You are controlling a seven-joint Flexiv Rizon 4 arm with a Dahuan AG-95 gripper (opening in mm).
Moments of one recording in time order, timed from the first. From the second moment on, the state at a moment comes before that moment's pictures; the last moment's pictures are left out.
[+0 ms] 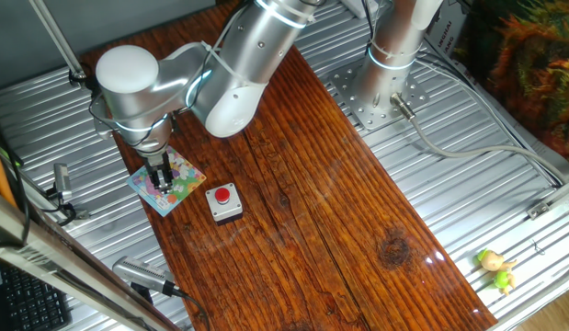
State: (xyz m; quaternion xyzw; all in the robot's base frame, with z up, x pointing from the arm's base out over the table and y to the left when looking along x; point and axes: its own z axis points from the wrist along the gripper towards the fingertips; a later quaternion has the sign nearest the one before) arm 0.667 0.017 0.031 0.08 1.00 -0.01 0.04
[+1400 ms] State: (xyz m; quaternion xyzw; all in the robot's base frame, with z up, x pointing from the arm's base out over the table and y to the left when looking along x) arm 0.666 0.016 0.032 0.13 0.99 -0.01 0.04
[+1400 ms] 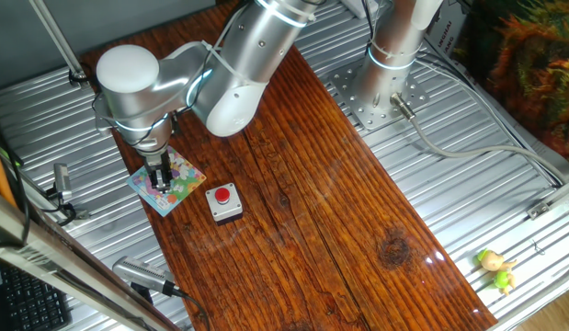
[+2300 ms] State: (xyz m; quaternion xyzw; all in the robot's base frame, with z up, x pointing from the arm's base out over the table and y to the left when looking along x) arm 0.670 0.015 0.025 0.12 0.99 -0.01 0.04
